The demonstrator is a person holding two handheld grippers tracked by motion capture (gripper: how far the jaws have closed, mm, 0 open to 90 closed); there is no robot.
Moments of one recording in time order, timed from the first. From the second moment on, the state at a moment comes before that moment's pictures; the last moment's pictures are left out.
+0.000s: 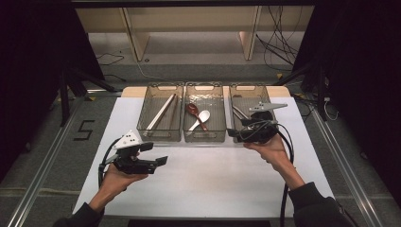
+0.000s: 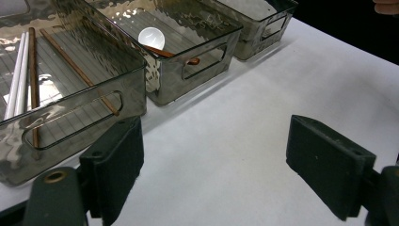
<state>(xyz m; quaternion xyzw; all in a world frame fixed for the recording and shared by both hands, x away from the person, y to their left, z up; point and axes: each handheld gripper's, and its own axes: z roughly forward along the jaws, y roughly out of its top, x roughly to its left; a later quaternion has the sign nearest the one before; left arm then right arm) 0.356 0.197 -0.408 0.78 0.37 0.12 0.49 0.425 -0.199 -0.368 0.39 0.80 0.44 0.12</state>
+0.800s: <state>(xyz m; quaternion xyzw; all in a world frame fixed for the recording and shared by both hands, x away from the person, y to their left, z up) 0.353 0.198 -0.407 0.78 0.36 0.12 0.49 0.367 -0.214 -0.389 0.38 0.79 0.47 0.13</state>
